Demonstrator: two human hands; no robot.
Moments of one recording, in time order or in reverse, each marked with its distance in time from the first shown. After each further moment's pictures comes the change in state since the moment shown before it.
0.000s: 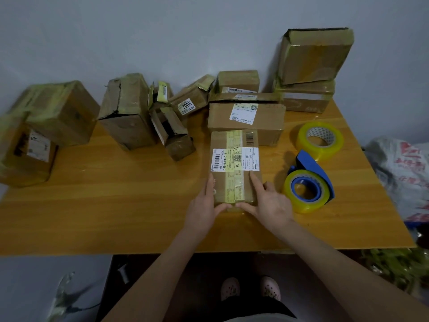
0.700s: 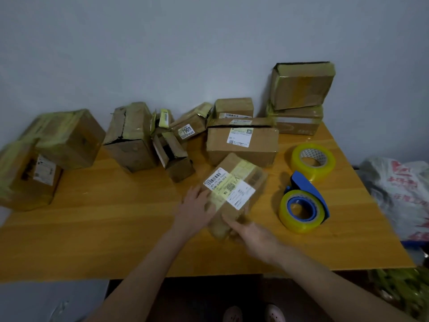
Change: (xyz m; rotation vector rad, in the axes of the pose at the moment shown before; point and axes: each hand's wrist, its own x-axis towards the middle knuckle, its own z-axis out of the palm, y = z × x) left_hand 0.026 -0.005 -0.044 0.110 -0.013 0.008; right_hand -0.015 -0.019 -0.012 0.119 -0.386 -0.375
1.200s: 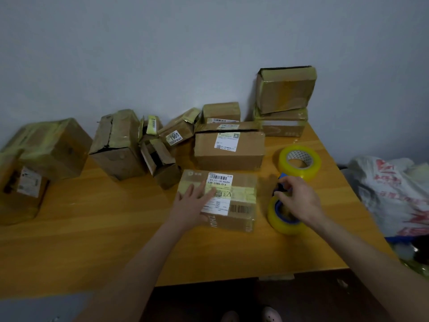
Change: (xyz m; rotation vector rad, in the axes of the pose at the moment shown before) left_hand 0.035 0.010 -0.001 0.381 -0.228 0.160; right_hand -0.027 0.109 -0.071 0.255 0.625 0.425
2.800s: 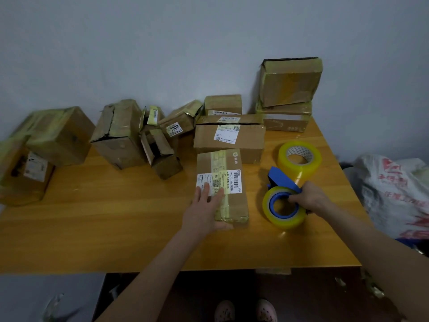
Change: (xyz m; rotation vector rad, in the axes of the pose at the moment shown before) left_hand -0.023 0.067 0.012 -0.157 0.011 -0.115; right_hand 0.031 0.049 -0.012 0.095 -0.366 0.386
